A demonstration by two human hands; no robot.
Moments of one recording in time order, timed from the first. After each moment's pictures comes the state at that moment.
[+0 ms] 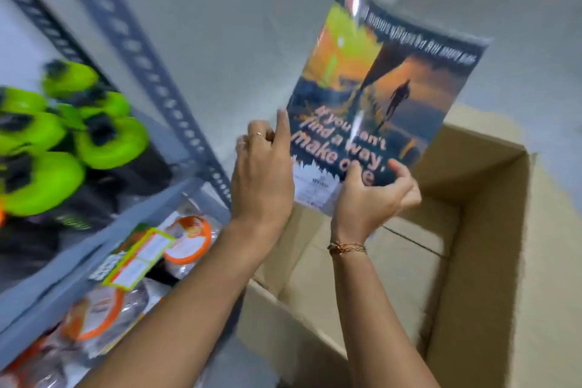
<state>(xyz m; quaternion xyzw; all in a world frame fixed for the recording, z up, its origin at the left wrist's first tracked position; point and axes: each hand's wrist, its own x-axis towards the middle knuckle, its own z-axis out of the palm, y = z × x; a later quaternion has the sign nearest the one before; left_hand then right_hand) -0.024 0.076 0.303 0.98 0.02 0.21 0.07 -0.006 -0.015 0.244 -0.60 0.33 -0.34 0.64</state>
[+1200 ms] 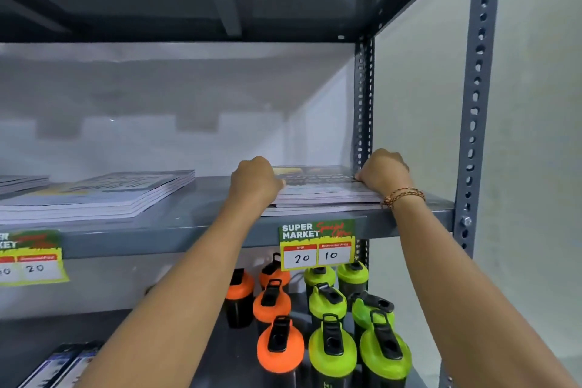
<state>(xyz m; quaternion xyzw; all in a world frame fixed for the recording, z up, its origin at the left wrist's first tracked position) -0.160 0.365 0.624 0.82 0.43 0.35 0.10 0.025 0.280 0.628 -0.86 -0.34 -0.13 0.36</state>
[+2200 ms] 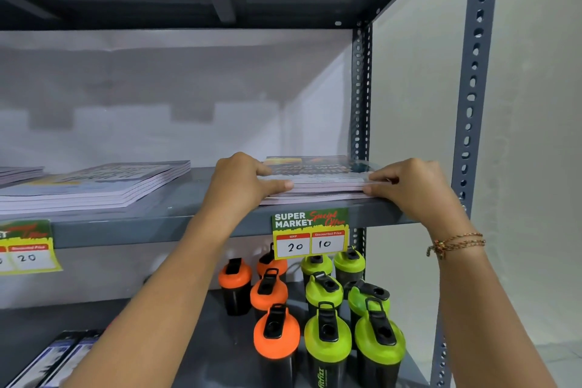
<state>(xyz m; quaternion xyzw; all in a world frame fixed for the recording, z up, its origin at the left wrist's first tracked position) -0.188 0.344 0.607 0.82 0.34 0.43 0.16 0.008 0.202 0.594 -0.76 -0.46 -0.18 0.43</state>
